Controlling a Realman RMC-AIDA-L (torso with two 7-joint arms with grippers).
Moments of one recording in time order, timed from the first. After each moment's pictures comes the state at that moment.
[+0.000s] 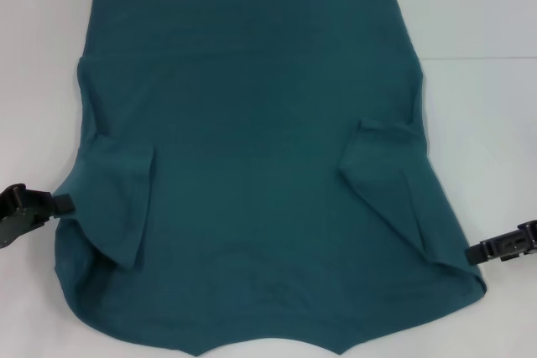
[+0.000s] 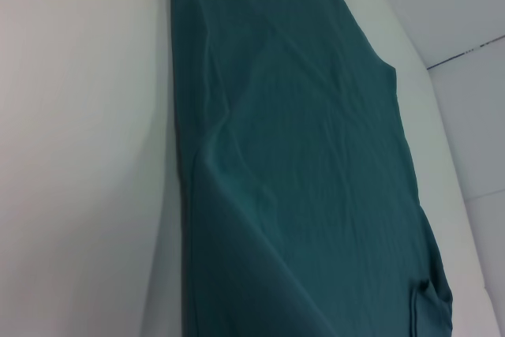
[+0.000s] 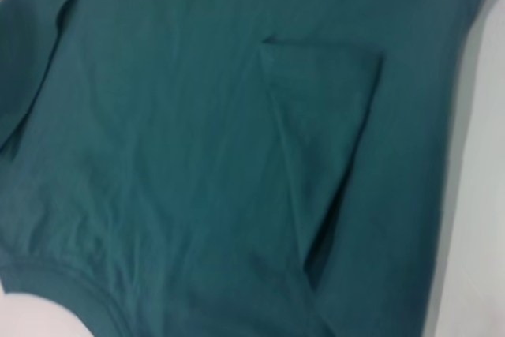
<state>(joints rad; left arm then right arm) -0.44 -2.04 0.31 0.80 2.31 1.55 -2.39 0.65 1.90 -0.73 -0.70 -2.51 -1.61 2.31</state>
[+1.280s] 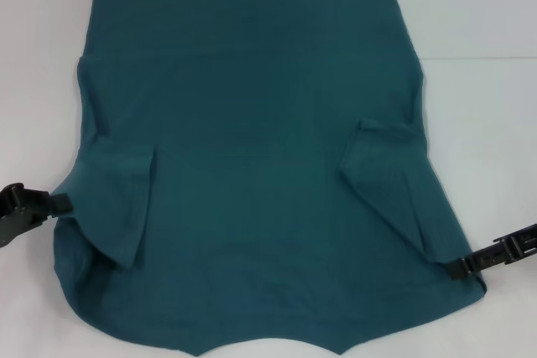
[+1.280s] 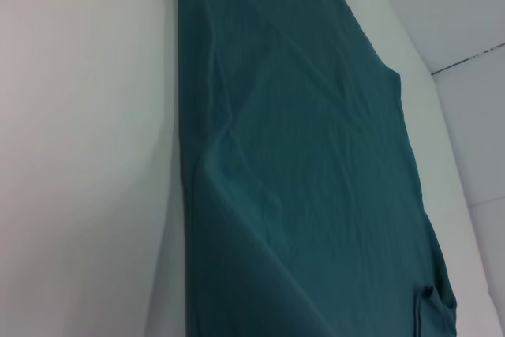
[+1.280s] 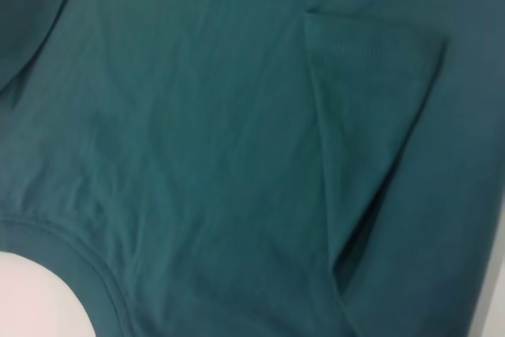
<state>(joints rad) -0.44 -2.04 0.31 0.80 2.31 1.54 -2.39 0.67 1.94 -0.79 -0.70 -2.53 -1.57 2.23</state>
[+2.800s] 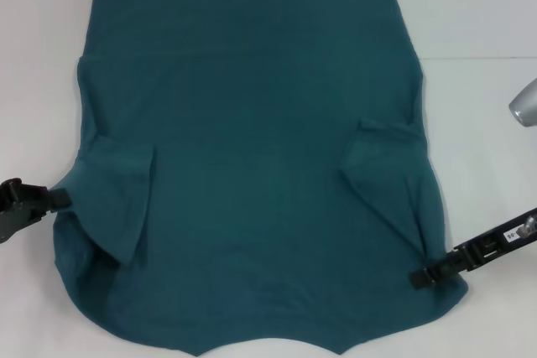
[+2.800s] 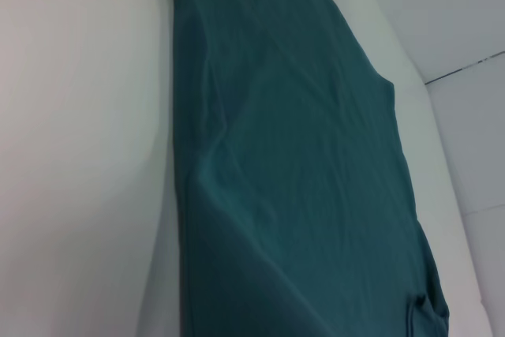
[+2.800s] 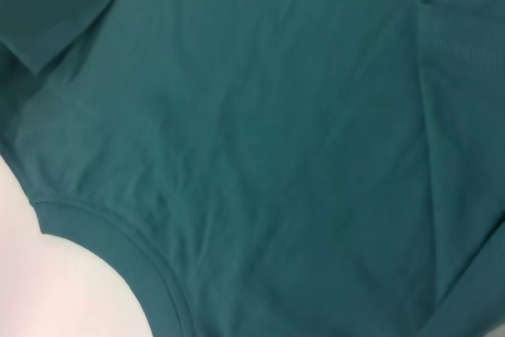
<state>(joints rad) -0.44 -2.04 0.29 0.80 2.30 1.54 -2.39 0.72 1.99 -0.85 -0.69 -2.53 -1.57 2.25</state>
